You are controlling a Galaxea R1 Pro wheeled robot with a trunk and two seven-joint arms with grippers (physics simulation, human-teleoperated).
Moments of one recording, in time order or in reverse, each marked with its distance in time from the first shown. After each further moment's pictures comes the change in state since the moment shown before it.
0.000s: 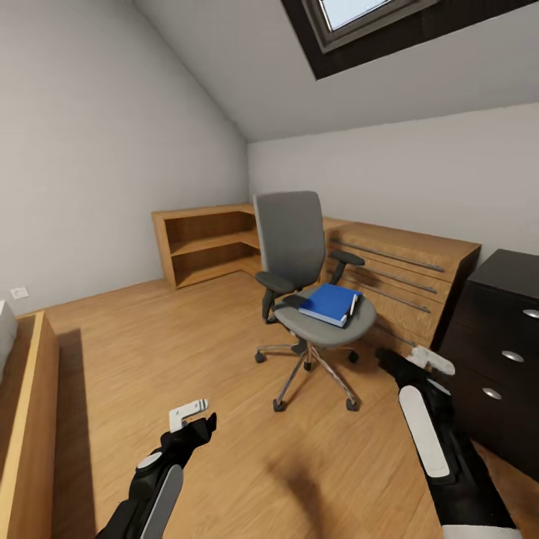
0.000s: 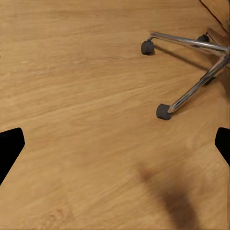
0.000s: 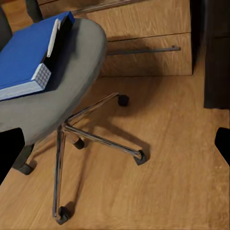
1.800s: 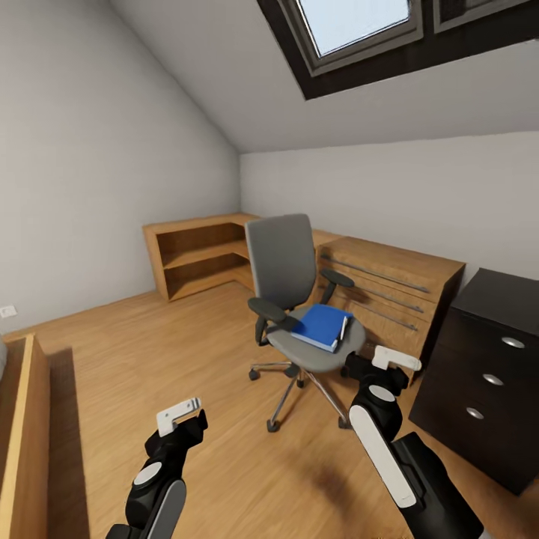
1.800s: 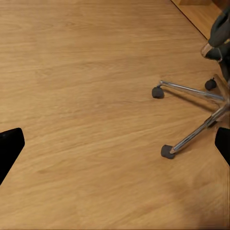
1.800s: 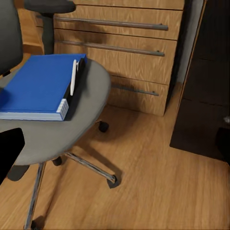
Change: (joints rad) left arm 0.098 -0.001 -0.105 -0.235 0.008 -0.012 0.286; right arm 0.010 -0.021 0.413 -0.074 0.036 -0.027 -0.377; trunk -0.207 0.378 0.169
